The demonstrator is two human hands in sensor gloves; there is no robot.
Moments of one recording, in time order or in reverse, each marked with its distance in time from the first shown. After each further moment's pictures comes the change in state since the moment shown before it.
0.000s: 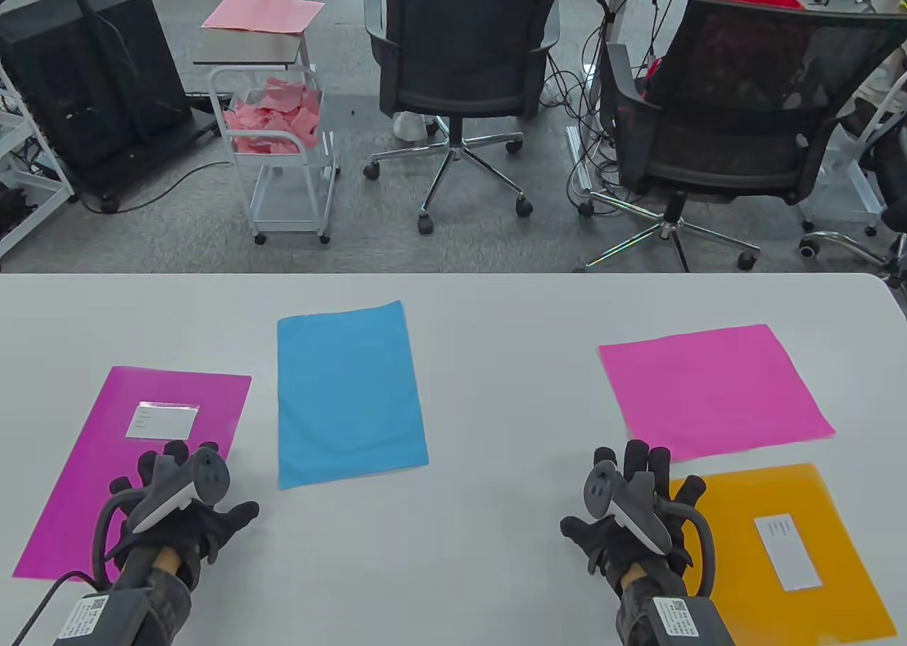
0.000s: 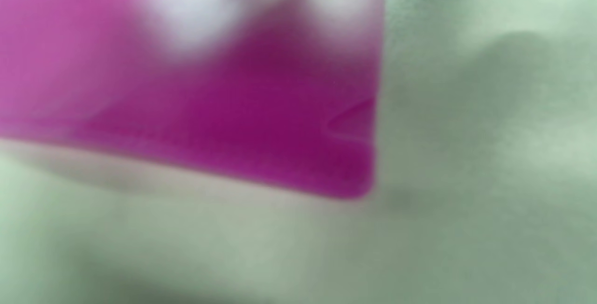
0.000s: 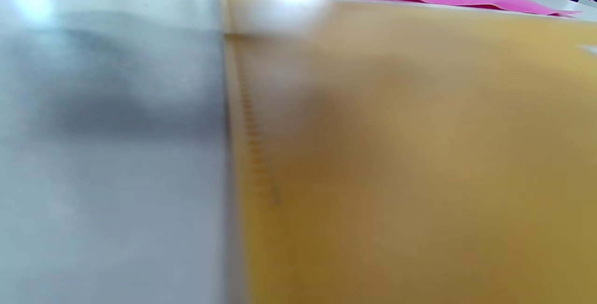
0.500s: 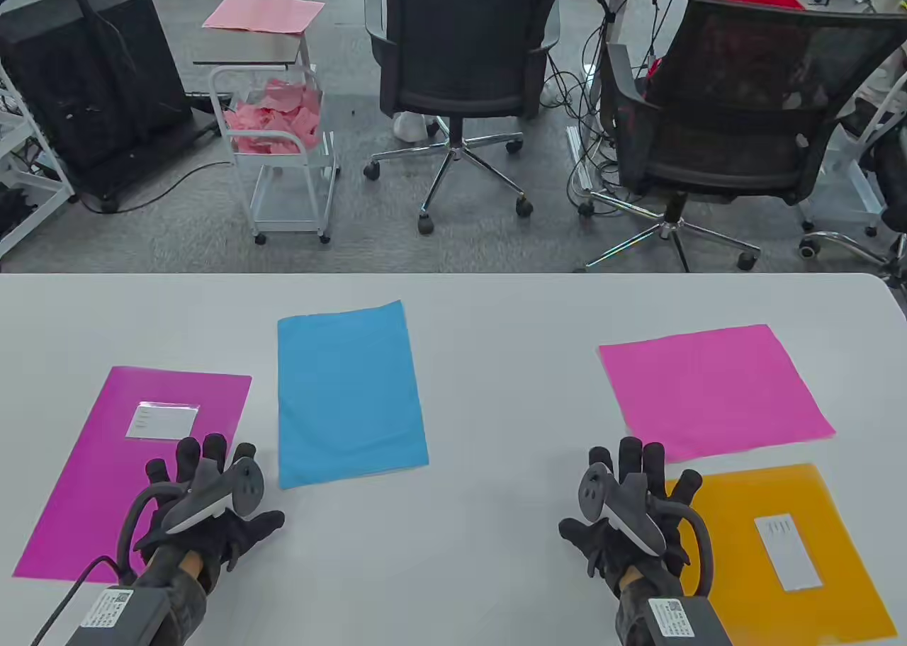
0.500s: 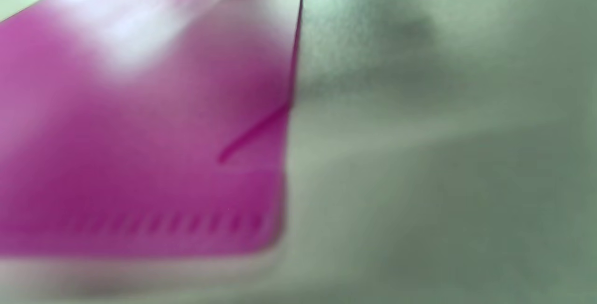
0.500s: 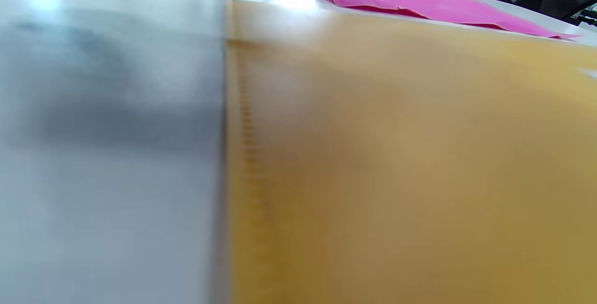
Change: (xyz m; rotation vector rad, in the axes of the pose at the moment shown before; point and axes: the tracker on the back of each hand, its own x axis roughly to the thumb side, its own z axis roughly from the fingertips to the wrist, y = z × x) left_hand 0.046 -0.006 0.003 0.092 -0.119 -0.253; right_hand 0.004 -0.001 0.001 -0.035 -0.014 0.046
